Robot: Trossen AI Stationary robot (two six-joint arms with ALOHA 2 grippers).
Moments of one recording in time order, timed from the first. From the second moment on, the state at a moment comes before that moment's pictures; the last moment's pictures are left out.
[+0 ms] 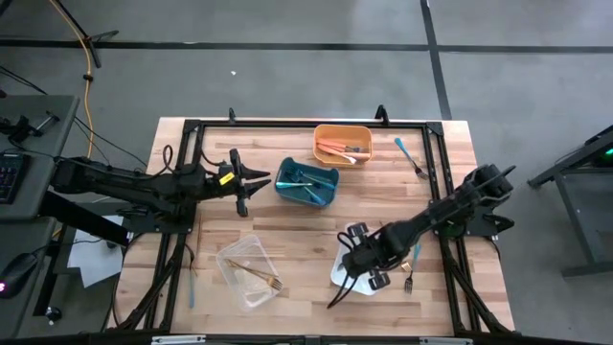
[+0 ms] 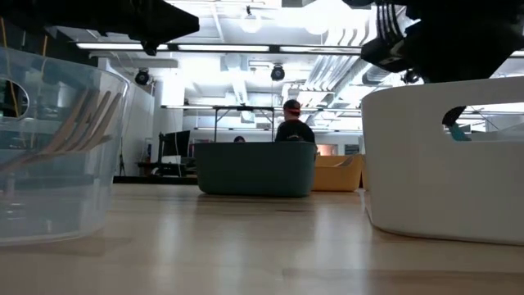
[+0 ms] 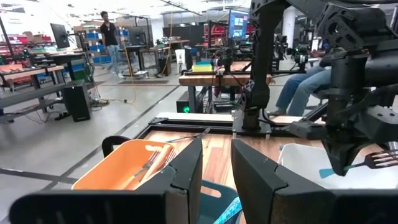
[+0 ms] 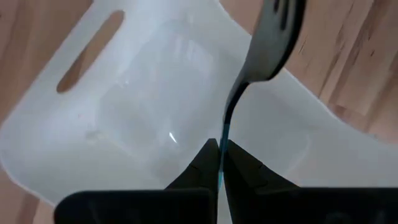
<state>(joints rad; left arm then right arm) -0.03 0.85 0.39 0.50 -0.26 0.06 0.49 1.72 1.25 -0.87 0.09 0.10</state>
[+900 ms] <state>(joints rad) -0.03 0.85 0.39 0.50 -0.26 0.06 0.47 1.71 1.39 -1.19 0.17 0.43</state>
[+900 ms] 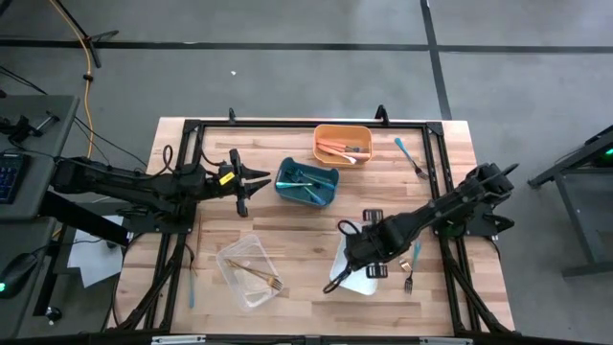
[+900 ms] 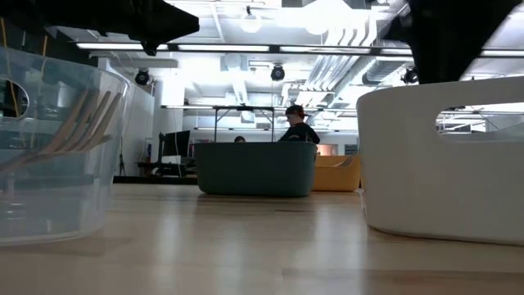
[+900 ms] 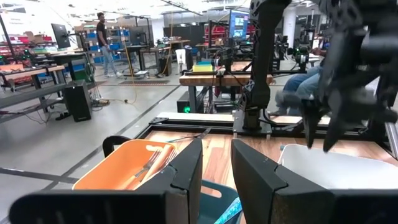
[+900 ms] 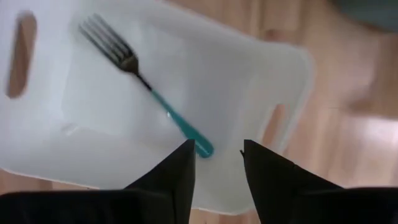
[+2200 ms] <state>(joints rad) -0.03 0.85 0.39 0.49 -0.26 0.05 0.72 1.21 0.58 -0.68 0.12 1.51</state>
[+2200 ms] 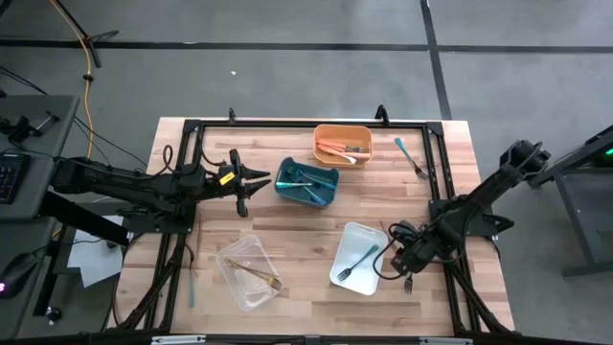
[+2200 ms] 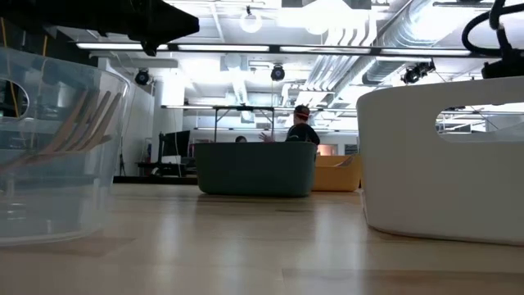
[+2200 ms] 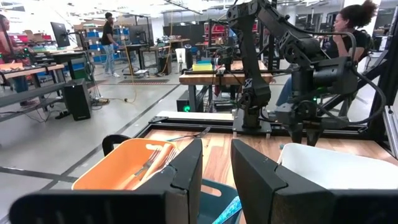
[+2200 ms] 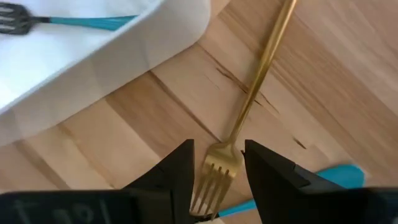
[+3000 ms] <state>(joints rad) -0.03 0.85 0.39 0.49 -0.26 0.05 0.72 1.41 0.59 -0.59 0.10 1.54</state>
